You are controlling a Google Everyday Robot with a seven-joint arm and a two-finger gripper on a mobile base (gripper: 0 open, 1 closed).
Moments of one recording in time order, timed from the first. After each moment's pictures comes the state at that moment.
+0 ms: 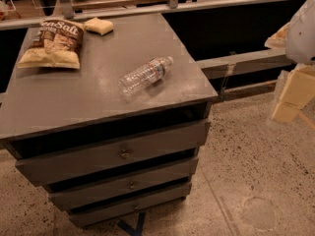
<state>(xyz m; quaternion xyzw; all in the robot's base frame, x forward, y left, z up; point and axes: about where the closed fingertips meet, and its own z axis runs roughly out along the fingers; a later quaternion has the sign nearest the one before) 0.438 -0.216 0.977 -0.60 0.78 -0.04 0.16</state>
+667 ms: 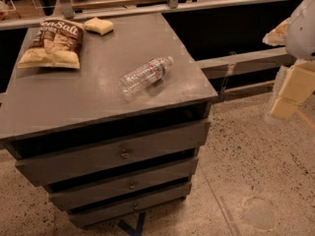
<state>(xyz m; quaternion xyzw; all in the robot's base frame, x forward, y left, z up) 0.443 -0.213 0.982 -0.61 0.77 -0.03 0.17</state>
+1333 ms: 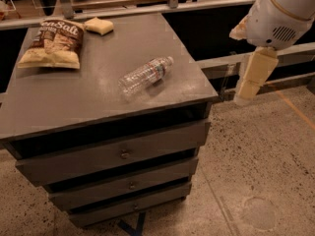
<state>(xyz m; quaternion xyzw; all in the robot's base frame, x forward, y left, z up) 0.504 -0.177 0.965 -0.64 0.74 0.00 0.18</state>
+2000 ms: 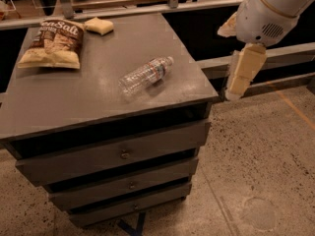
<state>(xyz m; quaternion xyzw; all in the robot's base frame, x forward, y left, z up) 0.519 -0.161 0.964 -0.67 0.72 0.02 0.19</state>
